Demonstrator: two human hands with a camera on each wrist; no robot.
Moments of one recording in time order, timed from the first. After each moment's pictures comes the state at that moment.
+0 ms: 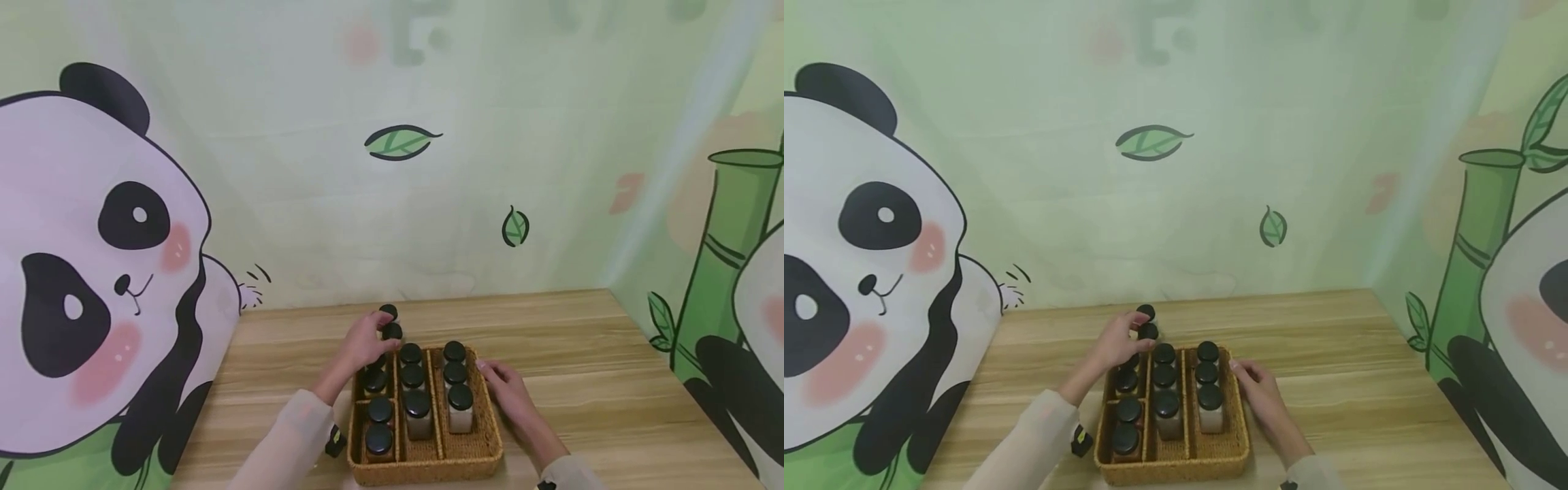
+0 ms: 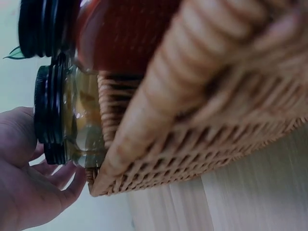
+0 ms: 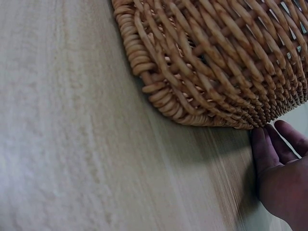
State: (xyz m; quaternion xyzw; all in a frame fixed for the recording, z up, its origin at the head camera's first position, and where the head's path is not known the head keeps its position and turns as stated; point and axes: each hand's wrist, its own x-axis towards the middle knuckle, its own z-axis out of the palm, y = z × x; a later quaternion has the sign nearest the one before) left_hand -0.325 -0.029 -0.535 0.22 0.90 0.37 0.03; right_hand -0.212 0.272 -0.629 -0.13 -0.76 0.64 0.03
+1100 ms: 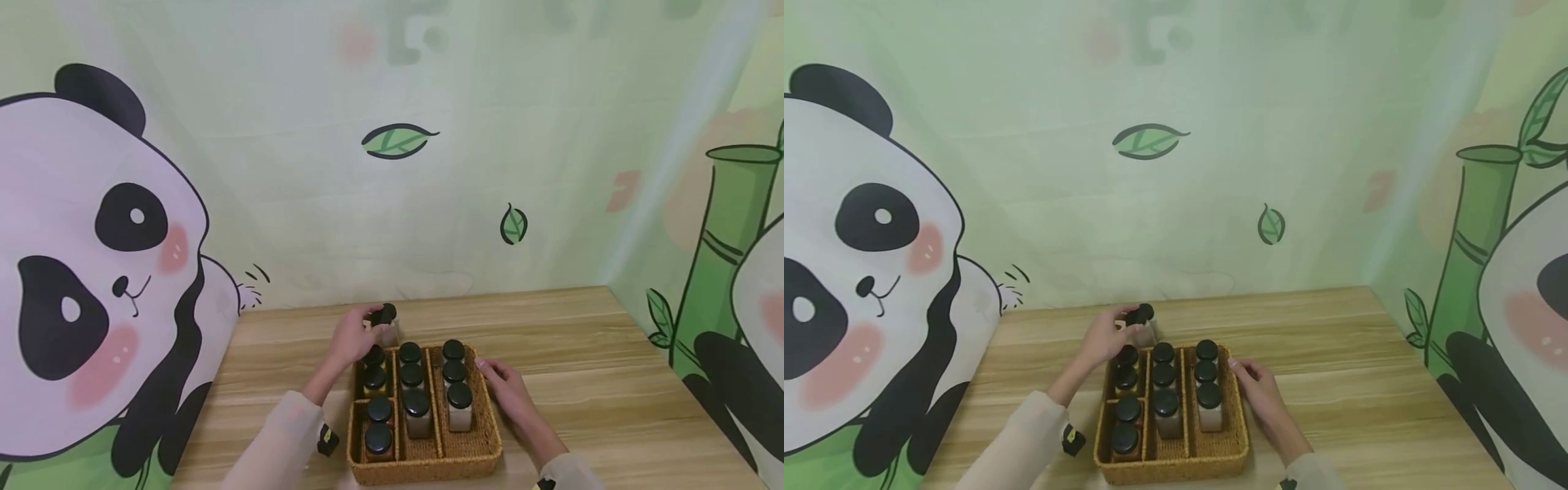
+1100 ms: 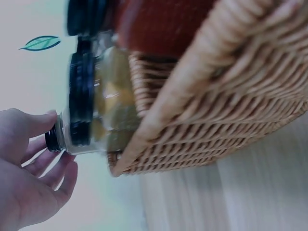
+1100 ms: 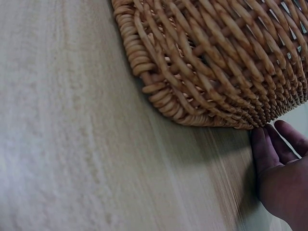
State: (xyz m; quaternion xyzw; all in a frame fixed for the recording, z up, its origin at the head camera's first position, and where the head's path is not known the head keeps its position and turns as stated) left_hand -0.329 -0.042 -0.526 0.21 0.88 0.42 -0.04; right_hand -0.208 0.270 -0.626 -0.13 -0.74 0.65 0.04
